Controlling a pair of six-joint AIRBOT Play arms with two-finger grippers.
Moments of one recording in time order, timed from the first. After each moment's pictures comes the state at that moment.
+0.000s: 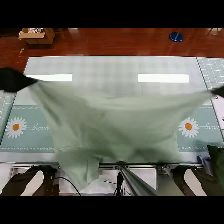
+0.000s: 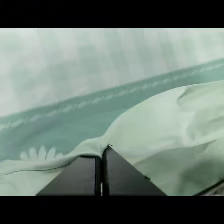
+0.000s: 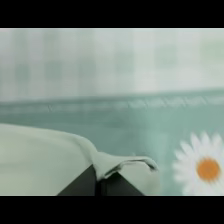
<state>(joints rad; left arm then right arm) 0.19 -0.87 1.28 0.89 -1.45 -1.30 -0.38 -0.84 1.27 -1.11 1.52 1.43</state>
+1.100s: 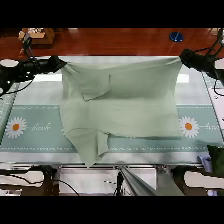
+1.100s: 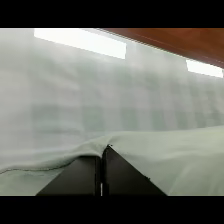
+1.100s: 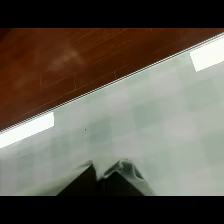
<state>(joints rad) 0.12 -1.57 1.25 0.44 -0.70 -0.88 -0.18 -1.48 1.24 -0.87 0.42 1.33</state>
